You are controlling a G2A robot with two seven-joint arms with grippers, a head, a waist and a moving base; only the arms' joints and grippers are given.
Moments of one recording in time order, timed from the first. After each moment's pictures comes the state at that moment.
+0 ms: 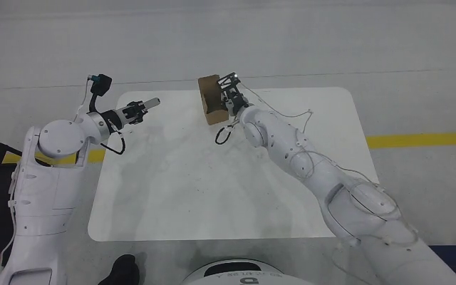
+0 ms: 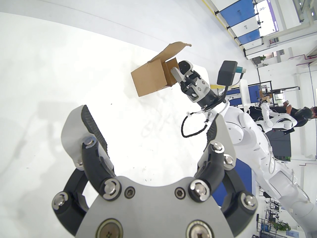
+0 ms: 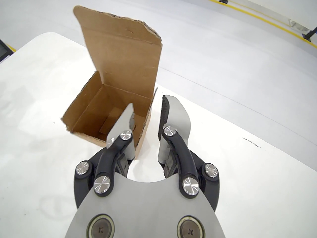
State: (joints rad) left arm 1.18 -0.98 -1.51 -1.58 0.19 0.05 -0.95; right arm -0.61 -1.51 0.51 -0.73 -0.82 0.06 0.09
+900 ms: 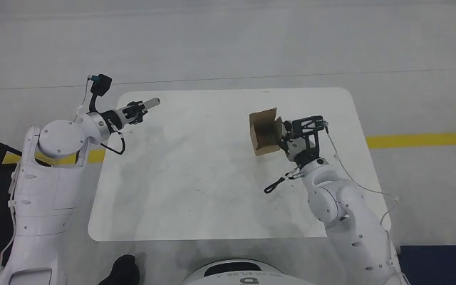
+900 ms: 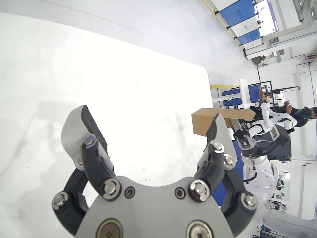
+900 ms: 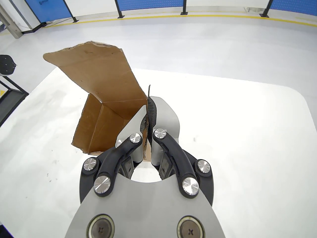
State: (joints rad) left arm 1.18 -0.98 -1.51 -1.58 0.19 0.05 -0.95; right arm -1.66 -1.19 1.31 -2.04 -1.08 0.12 0.36
